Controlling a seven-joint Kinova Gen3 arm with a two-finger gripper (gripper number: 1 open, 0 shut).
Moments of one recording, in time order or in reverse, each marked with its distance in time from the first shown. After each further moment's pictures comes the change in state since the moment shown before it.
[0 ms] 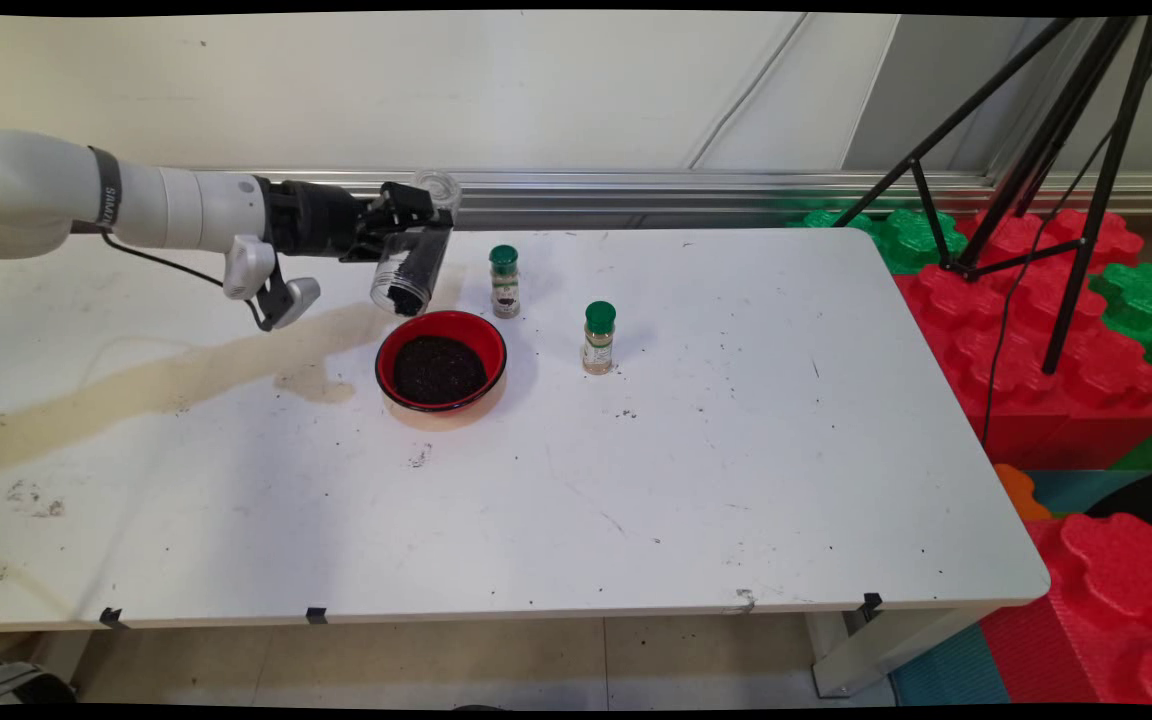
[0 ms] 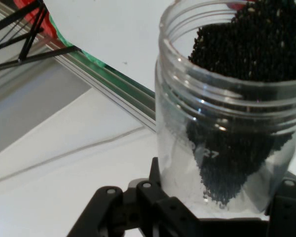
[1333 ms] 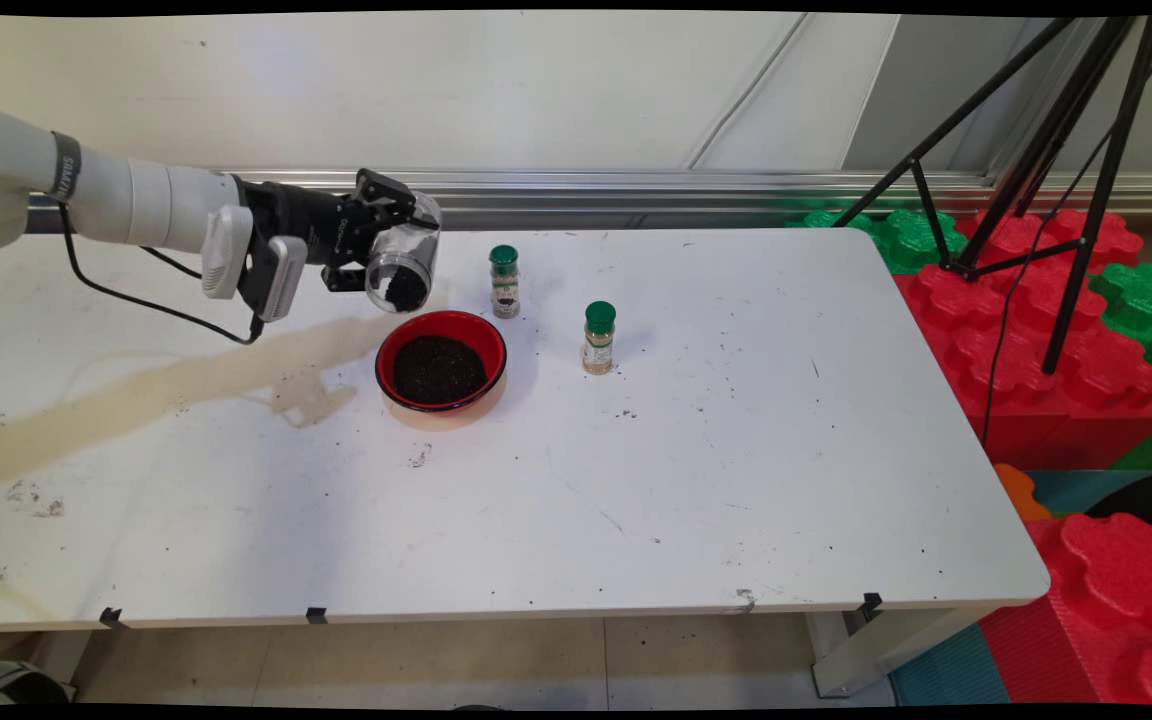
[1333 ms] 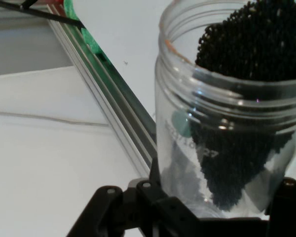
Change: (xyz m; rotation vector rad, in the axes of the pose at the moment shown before) arm 0.008 -0.020 -0.028 -0.055 0.047 -0.487
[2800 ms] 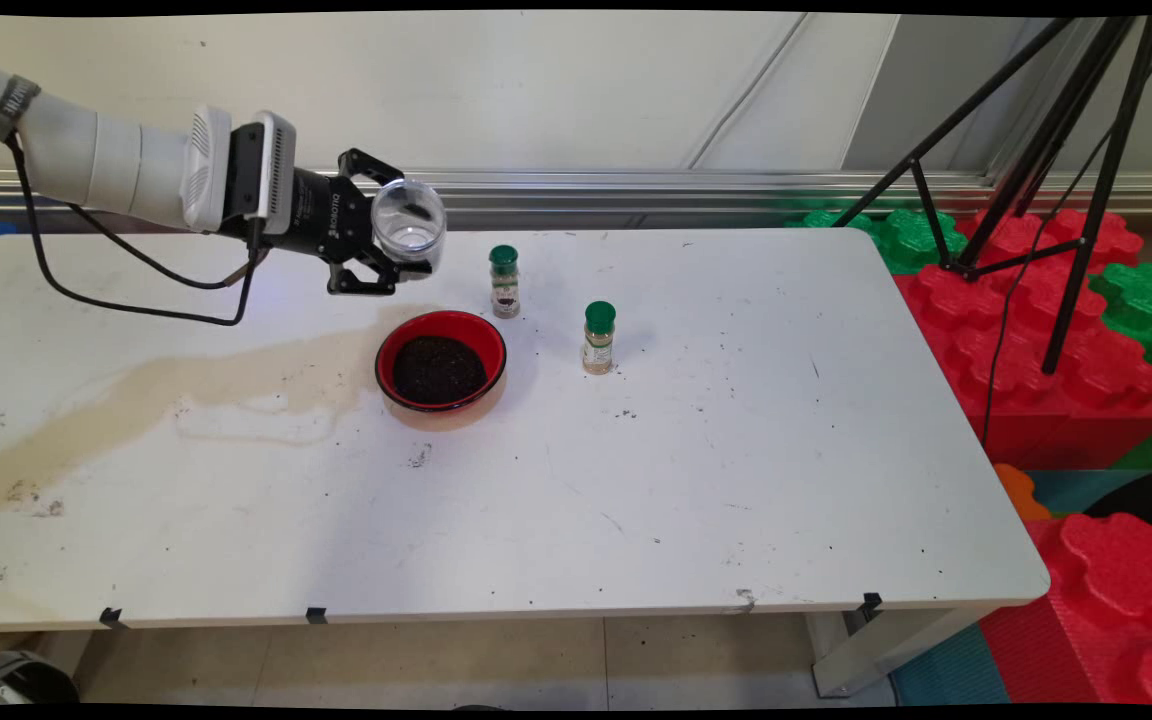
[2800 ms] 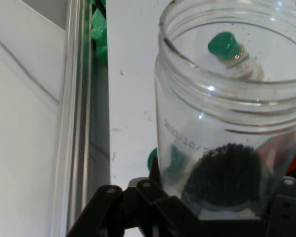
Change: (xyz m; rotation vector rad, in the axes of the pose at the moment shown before) arm 0.020 -0.043 -0.026 -0.090 0.080 -0.740
